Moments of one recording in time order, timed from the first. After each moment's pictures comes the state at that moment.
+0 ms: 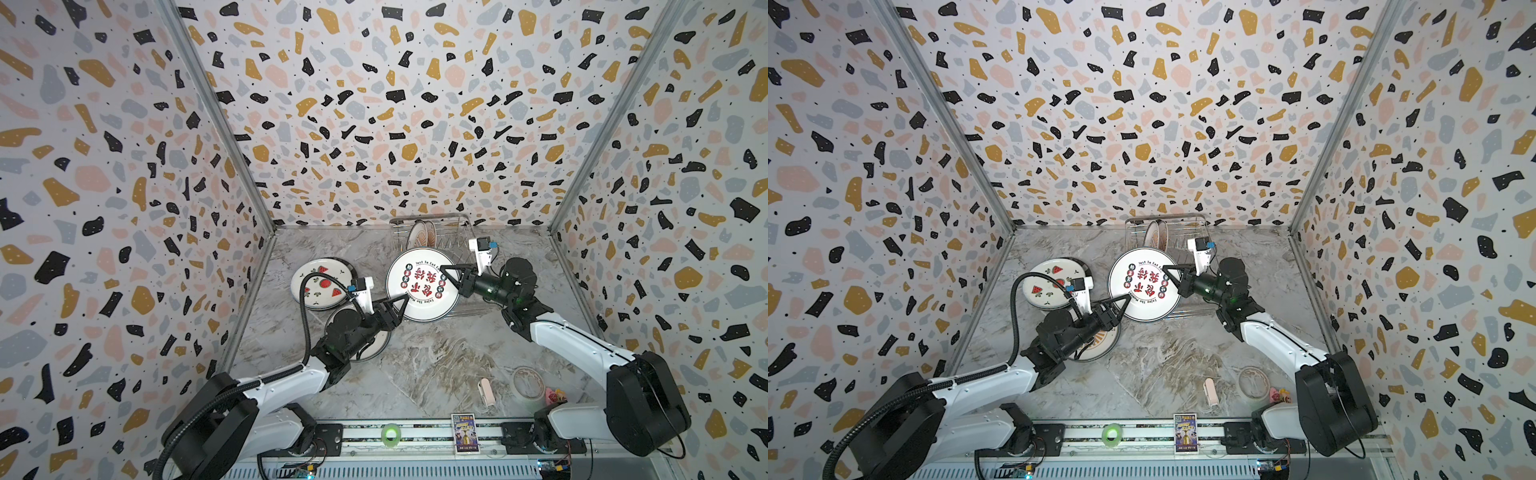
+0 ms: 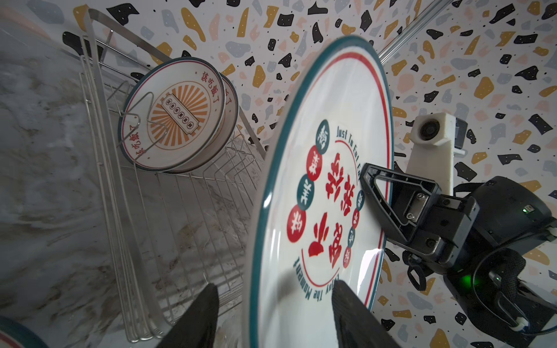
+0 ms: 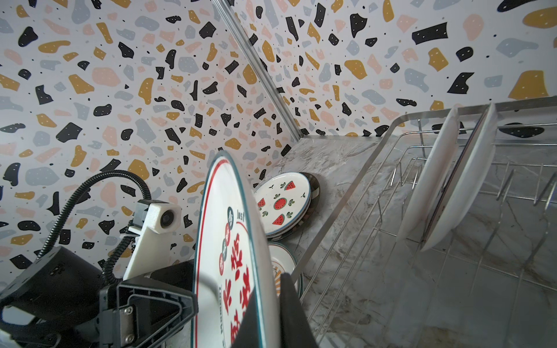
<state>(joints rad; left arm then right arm) -0.67 1.19 0.39 0.75 0.08 -0.80 0.42 1.34 0.78 0.50 -0.64 0.51</state>
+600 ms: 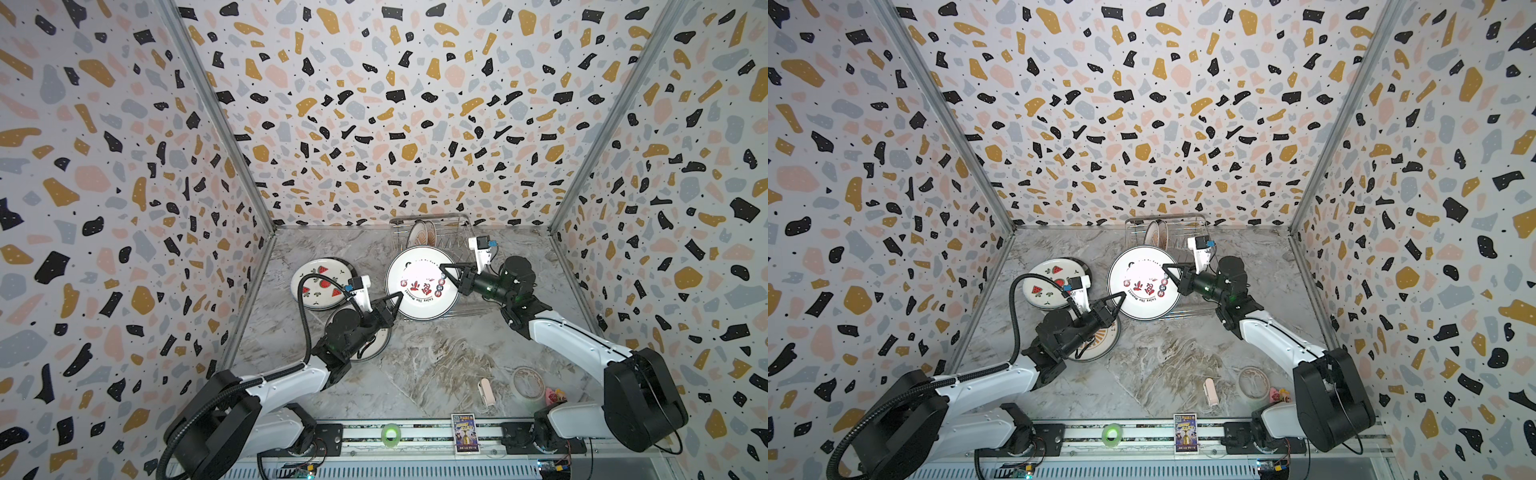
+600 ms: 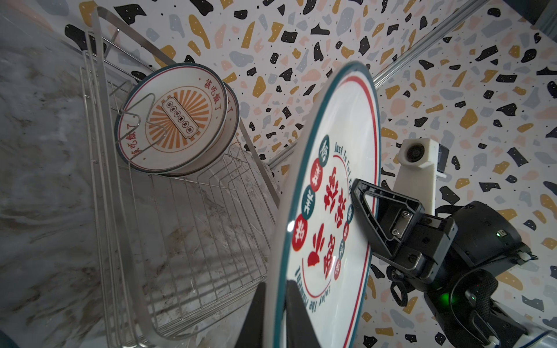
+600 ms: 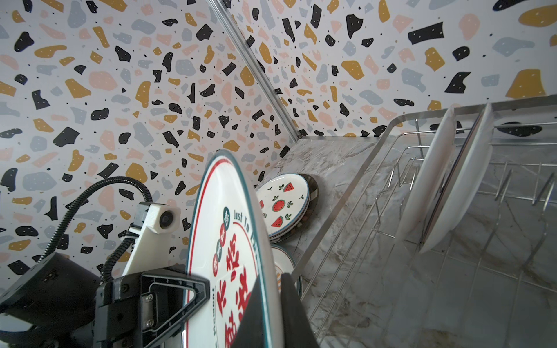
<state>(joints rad) -0.67 1.20 0.39 0.81 0.07 -0.89 0.43 1.36 0.80 0.50 -0.63 0.50</state>
